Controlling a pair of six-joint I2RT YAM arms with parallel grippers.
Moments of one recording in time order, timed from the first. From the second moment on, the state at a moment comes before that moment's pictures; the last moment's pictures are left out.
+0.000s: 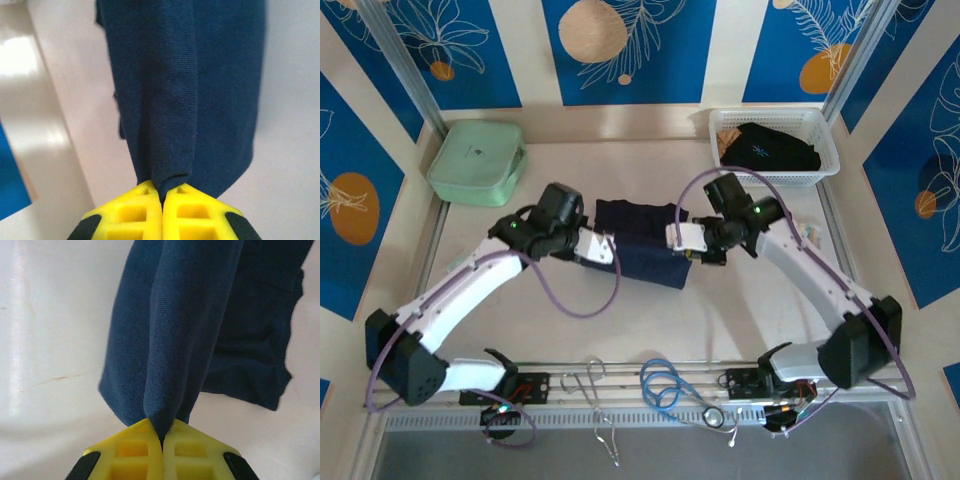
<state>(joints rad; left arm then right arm) -0.58 1.32 1.21 -0.76 -0.02 1.36 0.45 1.37 1.25 -1.03 -0.30 -1.16</state>
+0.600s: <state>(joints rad) -0.41 1.88 1.58 -0.59 0.10 1.41 0.27 1.95 1.70 -1.04 -0.32 -1.24</state>
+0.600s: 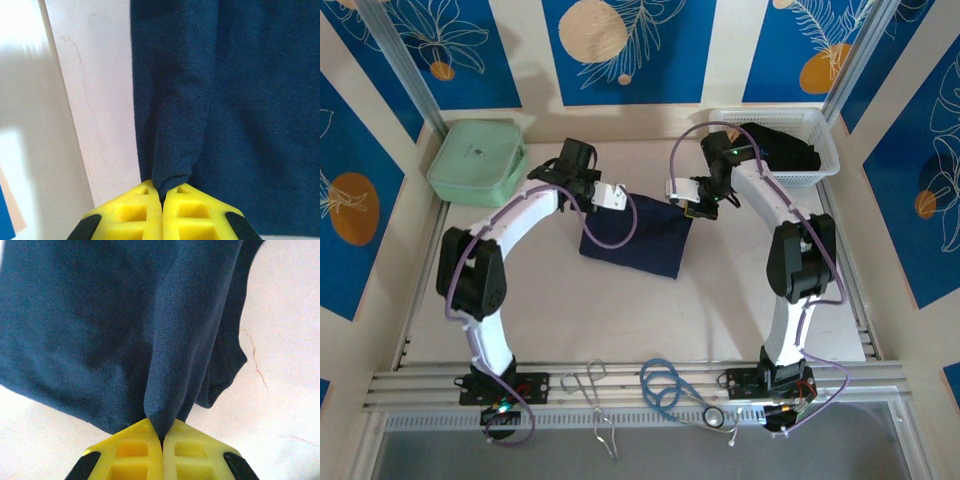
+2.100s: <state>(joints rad) -0.38 1.48 1.71 -0.42 -0.40 0.57 0.34 1.49 1.90 -0.94 0.19 -0.09</state>
